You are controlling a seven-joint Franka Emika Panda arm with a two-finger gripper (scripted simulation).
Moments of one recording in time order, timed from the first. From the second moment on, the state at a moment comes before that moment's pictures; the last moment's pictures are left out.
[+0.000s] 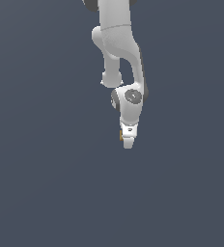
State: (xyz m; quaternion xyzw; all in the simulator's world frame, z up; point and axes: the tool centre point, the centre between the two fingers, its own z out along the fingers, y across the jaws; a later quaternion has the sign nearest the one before) arm -0.079 0.082 0.012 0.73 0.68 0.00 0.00
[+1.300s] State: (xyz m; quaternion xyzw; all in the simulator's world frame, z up) arm -0.090 0.045 0.092 0.73 0.68 0.00 0.00
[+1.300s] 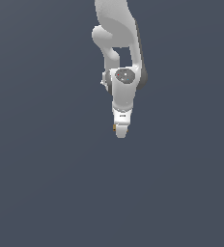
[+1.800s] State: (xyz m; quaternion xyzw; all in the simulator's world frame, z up) arm -0.100 0.003 0.188 0.73 0.68 0.00 0.00
